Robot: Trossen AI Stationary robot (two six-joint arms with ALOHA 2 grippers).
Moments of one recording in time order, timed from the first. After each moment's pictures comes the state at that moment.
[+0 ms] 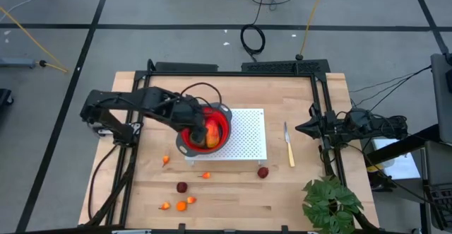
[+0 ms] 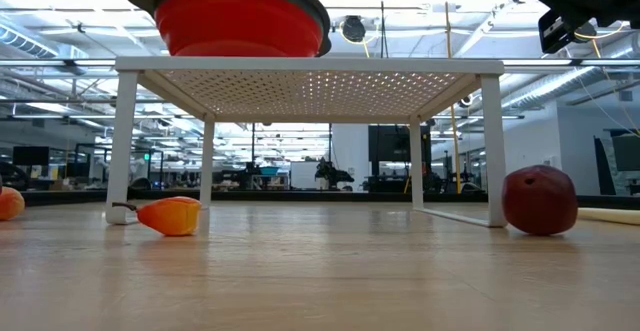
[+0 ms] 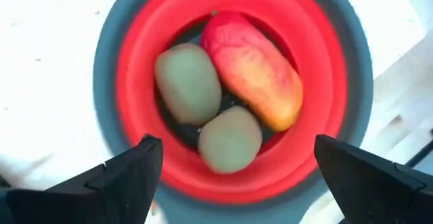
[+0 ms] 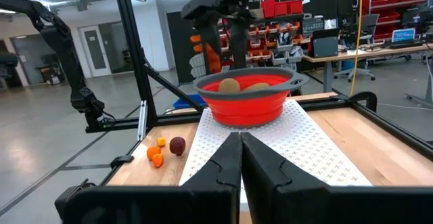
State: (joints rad) left arm -0.14 1.60 1.85 -1.48 -0.14 -1.05; right arm 0.14 0.01 0.30 -0.21 0.06 0.14
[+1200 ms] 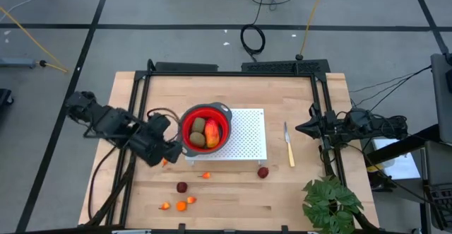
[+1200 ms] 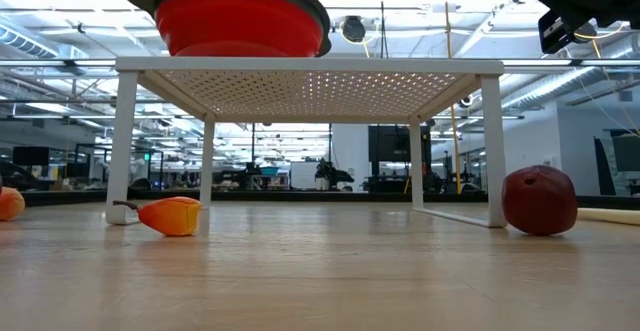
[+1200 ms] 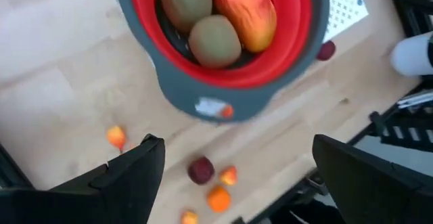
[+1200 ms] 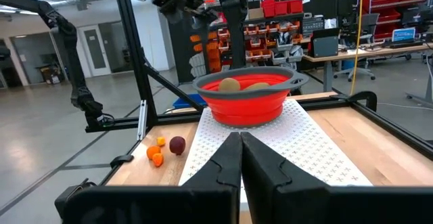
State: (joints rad) left arm -0.53 1.47 1.84 -1.57 -0.30 -1.59; right arm 0.14 0.01 0.30 -0.21 0.05 0.14
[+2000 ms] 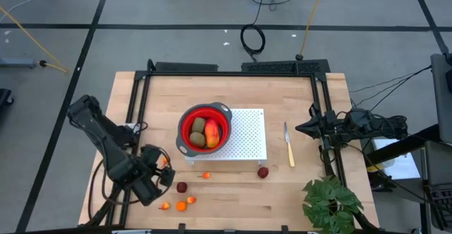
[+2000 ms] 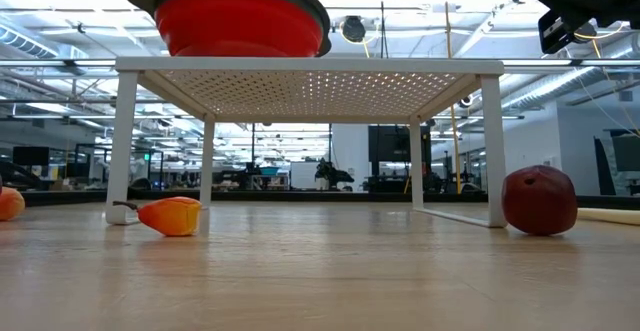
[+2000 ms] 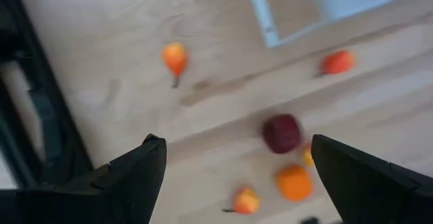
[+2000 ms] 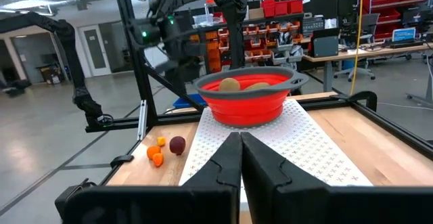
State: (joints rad) left arm -0.81 1.49 1.35 -1.46 -0.22 -2.08; right arm 0.14 0.01 0.30 -0.21 0.05 0.14
